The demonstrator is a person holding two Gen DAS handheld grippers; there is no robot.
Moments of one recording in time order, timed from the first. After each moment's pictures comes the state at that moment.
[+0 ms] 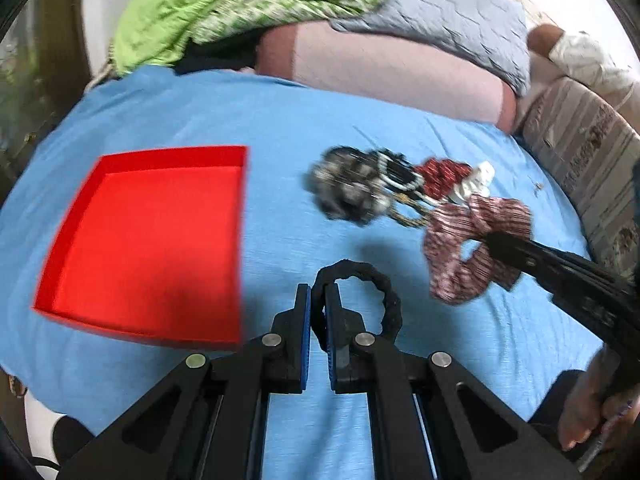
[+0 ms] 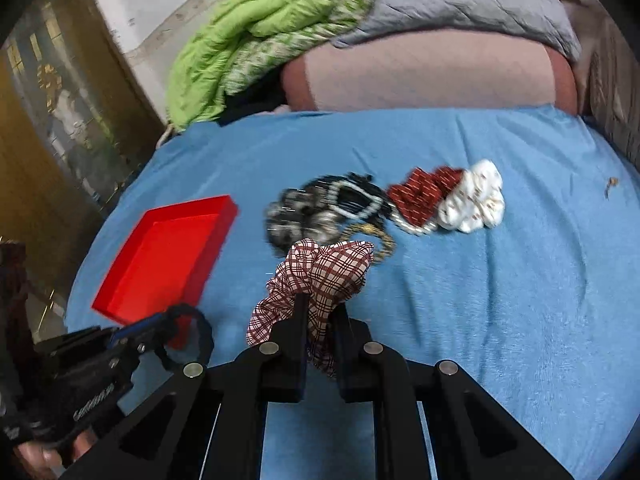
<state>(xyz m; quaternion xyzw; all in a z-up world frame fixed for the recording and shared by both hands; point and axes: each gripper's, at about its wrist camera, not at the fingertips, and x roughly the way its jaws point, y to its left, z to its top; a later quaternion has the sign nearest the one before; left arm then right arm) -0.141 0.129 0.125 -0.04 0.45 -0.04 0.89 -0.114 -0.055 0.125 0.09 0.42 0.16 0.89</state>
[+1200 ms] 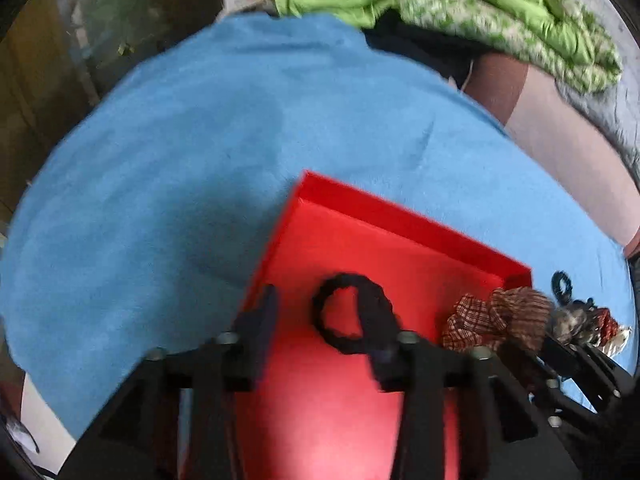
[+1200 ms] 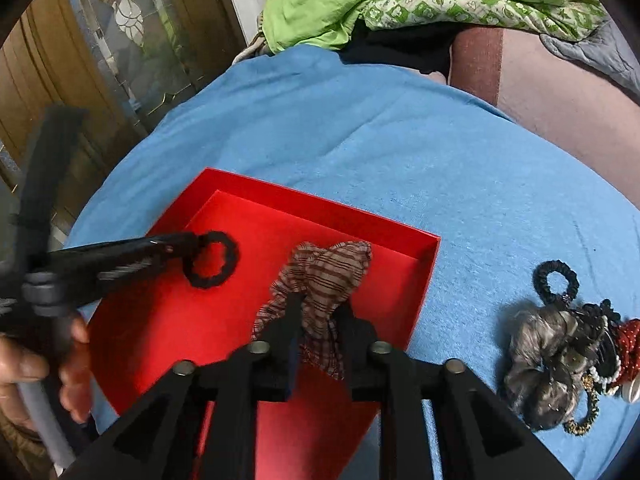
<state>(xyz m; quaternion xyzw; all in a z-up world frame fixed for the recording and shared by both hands) -0.017 0.366 0.100 -0.14 0.48 0.15 0.85 0.028 0.182 0.071 -0.03 0.47 0.28 0.84</state>
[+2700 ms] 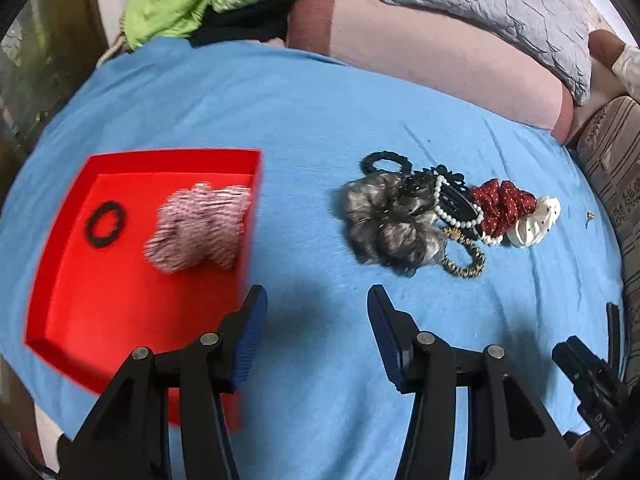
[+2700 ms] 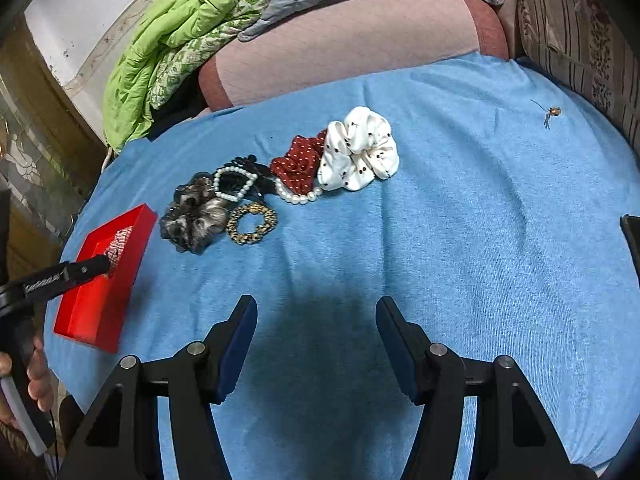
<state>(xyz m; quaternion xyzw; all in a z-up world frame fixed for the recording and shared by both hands) -0.043 0.114 0.103 -0.06 0.51 0.02 0.86 -0.101 -0.155 0.065 0.15 0.45 0.06 0.88</state>
